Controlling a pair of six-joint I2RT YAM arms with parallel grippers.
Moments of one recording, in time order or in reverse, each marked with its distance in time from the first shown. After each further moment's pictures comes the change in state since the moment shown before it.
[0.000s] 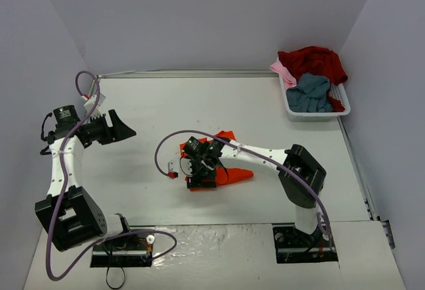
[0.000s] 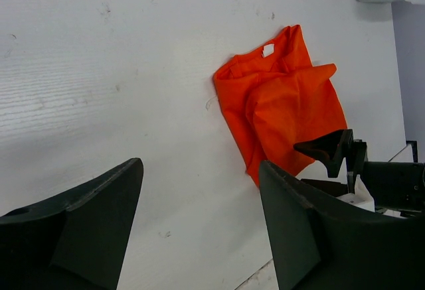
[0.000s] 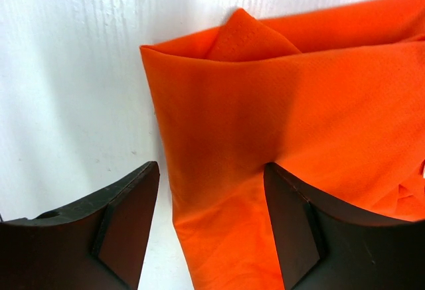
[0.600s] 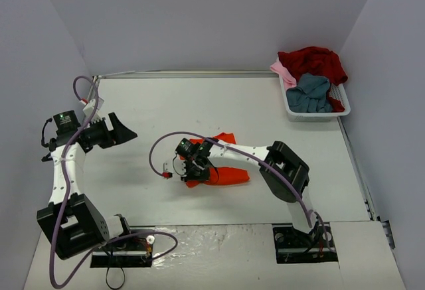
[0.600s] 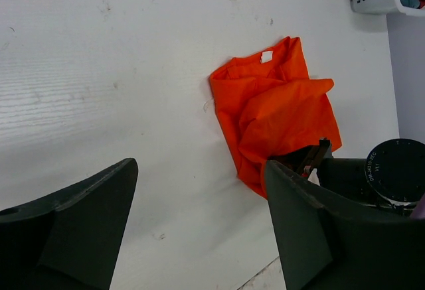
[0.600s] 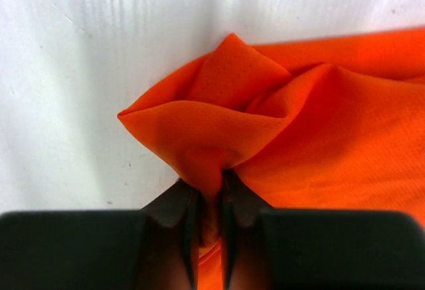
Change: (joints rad) left arm 0.009 -0.052 -0.057 0.054 0.001 -0.048; right arm 0.010 0.148 0.075 0.033 0.005 0.000
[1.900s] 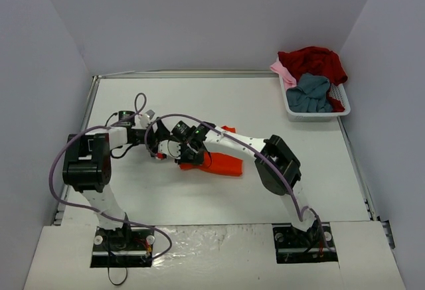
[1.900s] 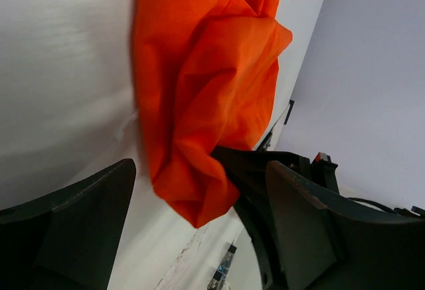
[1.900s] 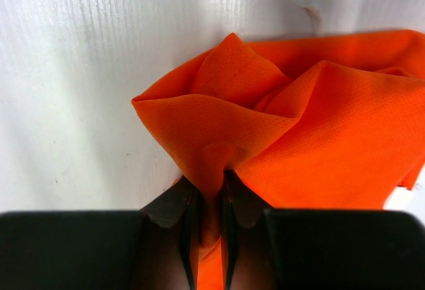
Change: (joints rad) left arm -0.370 0.549 -0.046 0.393 0.106 -0.541; right arm -0.078 0.106 0.268 -0.090 0.023 0.014
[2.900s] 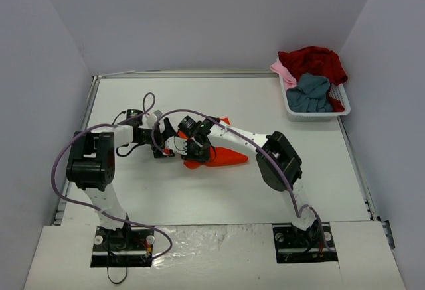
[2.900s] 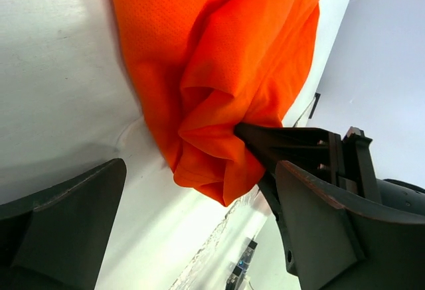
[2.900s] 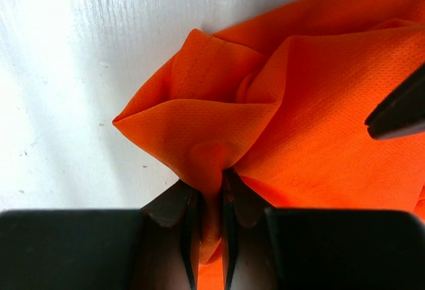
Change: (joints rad) left arm -0.098 0.038 0.036 -0.011 -0.060 0.031; right arm -0.069 0.020 0.003 -0.044 -0.025 -0.039
